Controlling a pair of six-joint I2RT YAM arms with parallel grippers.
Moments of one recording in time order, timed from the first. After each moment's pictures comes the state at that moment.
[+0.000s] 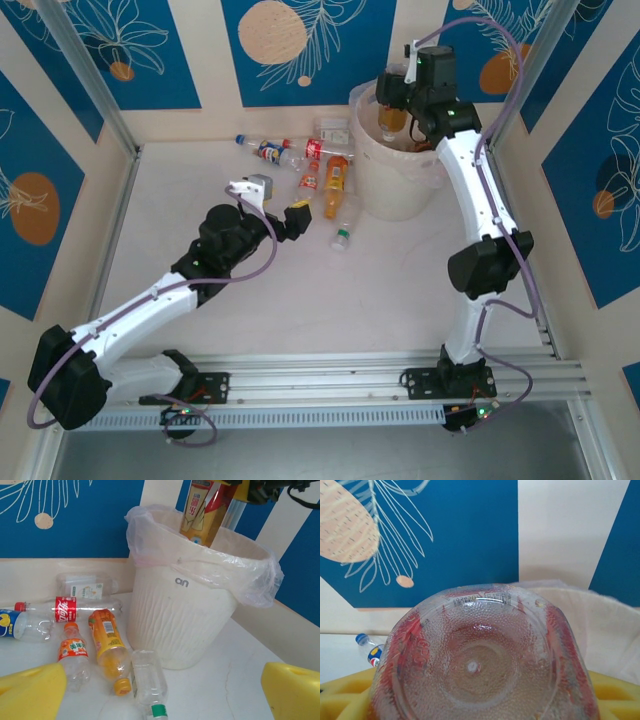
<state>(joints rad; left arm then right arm) -0.67 1.14 0.80 0.25 -0.04 -0.29 0.22 1.95 2.24 -0.69 0.05 0.18</state>
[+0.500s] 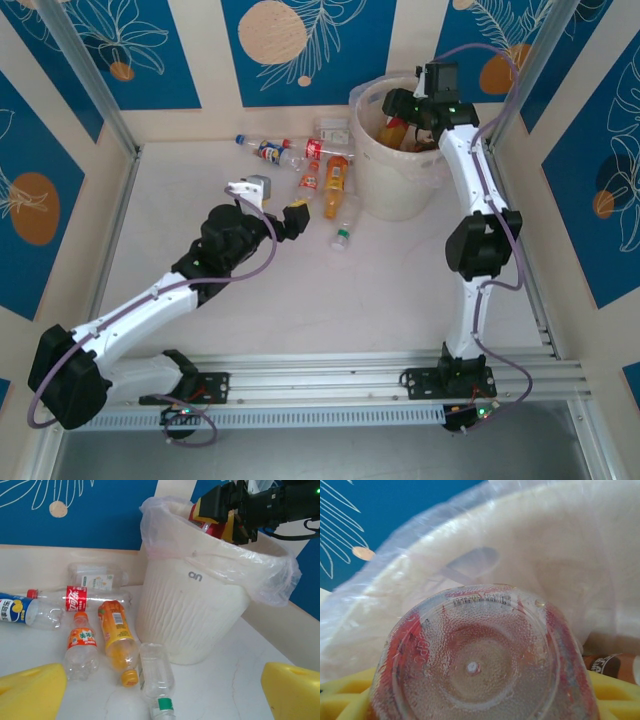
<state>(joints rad) -0.67 1.14 0.80 0.22 -0.08 -0.33 0.10 2.14 2.30 -0.75 -0.17 0.38</state>
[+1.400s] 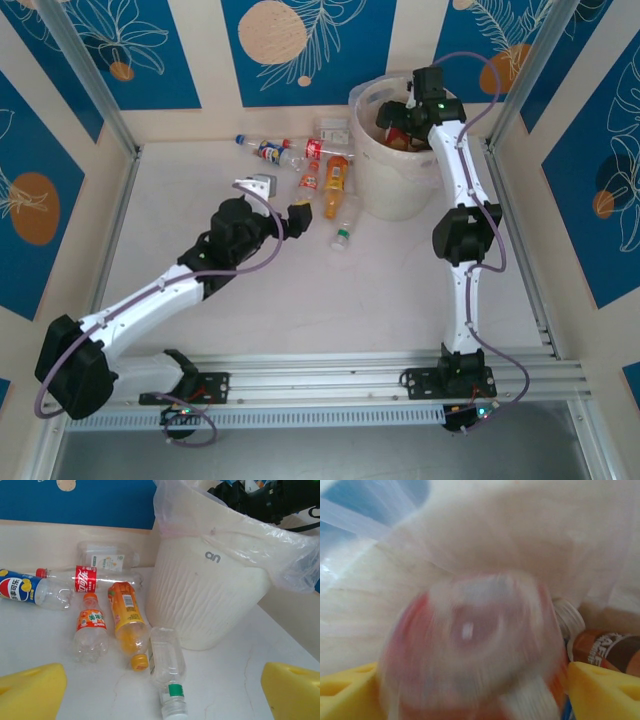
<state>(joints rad) -0.67 1.22 0.87 0.13 -0.10 -0.34 0.11 2.35 2.58 -1.03 -0.09 0.34</state>
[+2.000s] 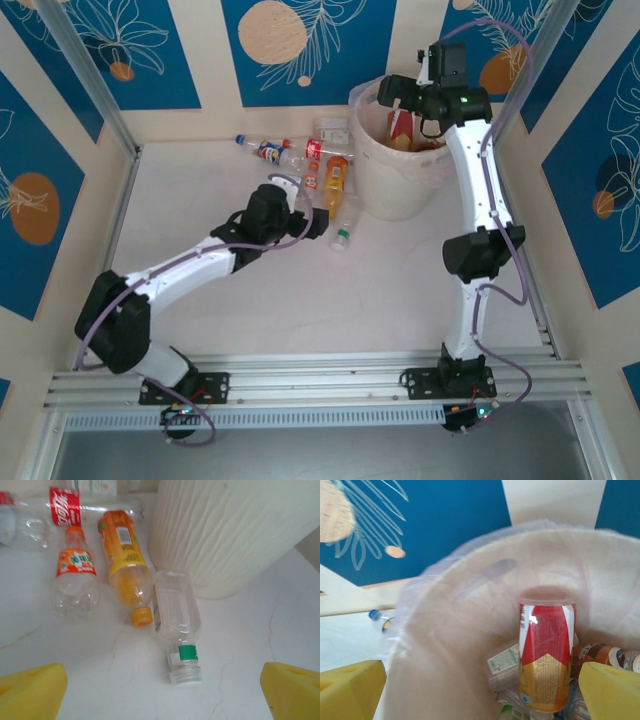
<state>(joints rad) -0.67 1.52 1.06 -0.06 -0.03 -0.33 0.16 2.07 2.55 -1.04 -0.07 0.30</state>
